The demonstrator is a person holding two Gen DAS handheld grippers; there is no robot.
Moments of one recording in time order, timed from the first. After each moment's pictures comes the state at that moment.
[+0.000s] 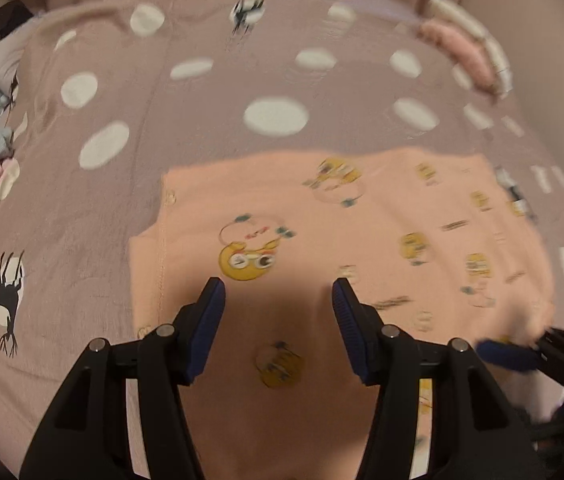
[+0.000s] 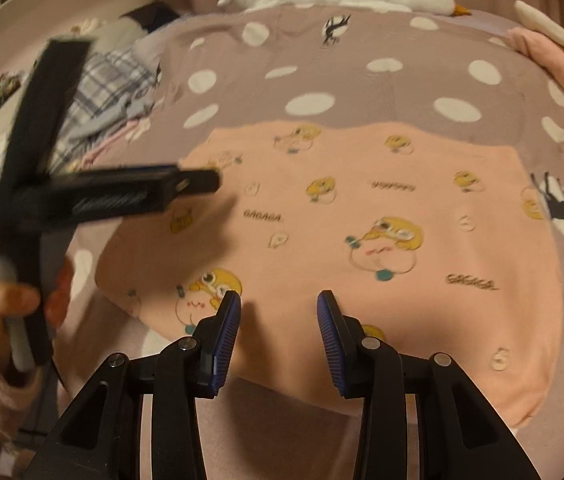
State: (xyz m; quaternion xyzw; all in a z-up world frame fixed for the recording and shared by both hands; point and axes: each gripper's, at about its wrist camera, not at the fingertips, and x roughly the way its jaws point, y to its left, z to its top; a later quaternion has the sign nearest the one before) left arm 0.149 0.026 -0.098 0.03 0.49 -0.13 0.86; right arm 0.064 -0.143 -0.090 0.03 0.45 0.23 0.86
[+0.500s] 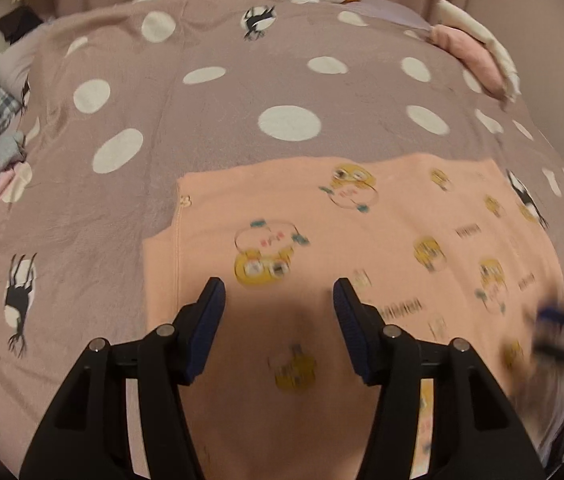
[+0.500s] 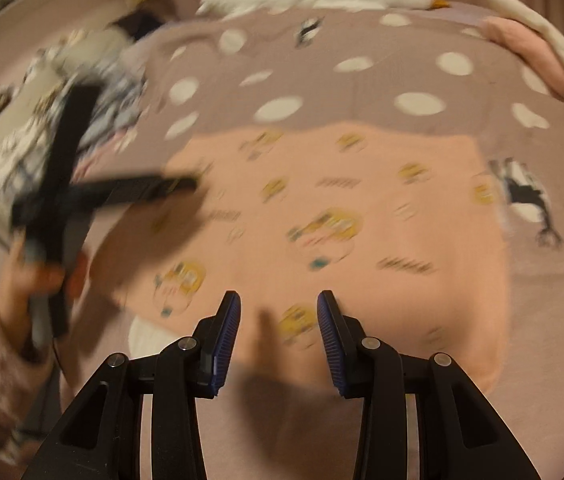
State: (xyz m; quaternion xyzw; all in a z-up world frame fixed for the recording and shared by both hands) left arm 0.131 0.032 -0.088 0.04 0.46 -0.12 0.88; right arm 0.059 -0.194 -0.070 0.06 0.45 0.20 0.87
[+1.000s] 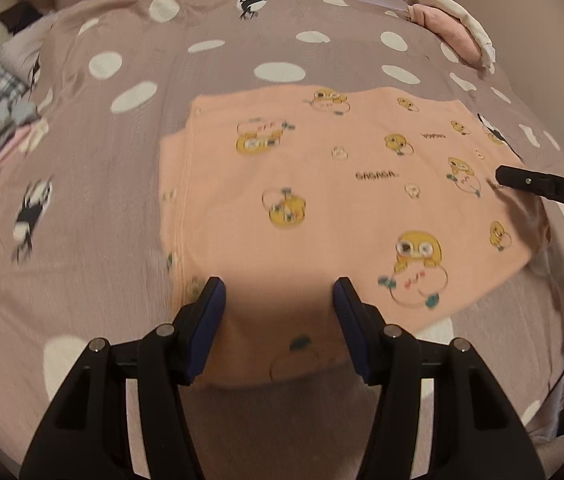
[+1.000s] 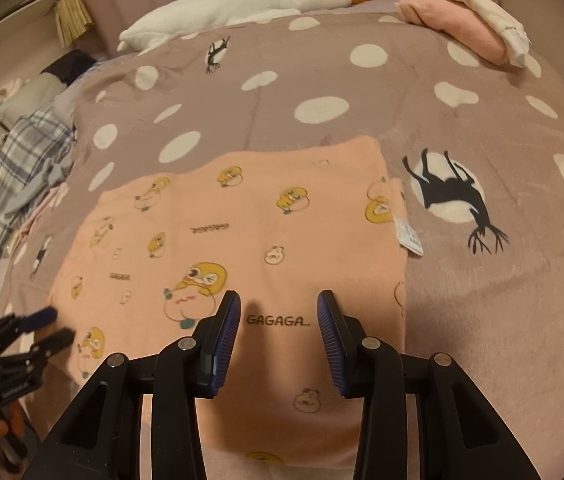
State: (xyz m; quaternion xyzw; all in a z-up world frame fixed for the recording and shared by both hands) left arm 0.057 0.049 -0.111 0.04 0.48 -0.13 0.87; right arm 0.088 -0.243 -0.085 0.10 0.45 0.10 0.88
